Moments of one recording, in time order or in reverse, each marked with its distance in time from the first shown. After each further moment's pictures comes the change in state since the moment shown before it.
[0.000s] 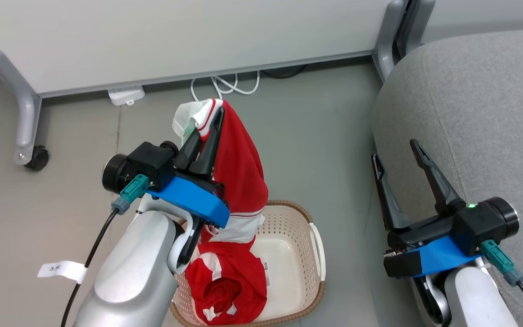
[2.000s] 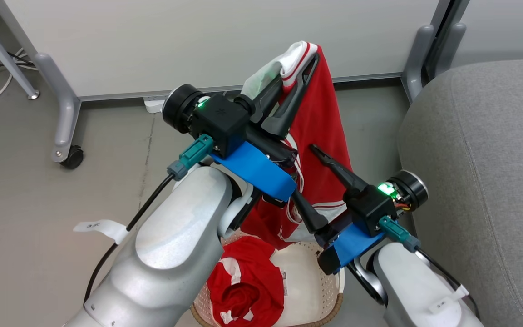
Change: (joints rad) left arm -0.208 -0.056 -0.200 -0.093 -0.043 0.000 0.000; right arm -0.212 0.000 0.324 0.264 0.007 0.000 0.000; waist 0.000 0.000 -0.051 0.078
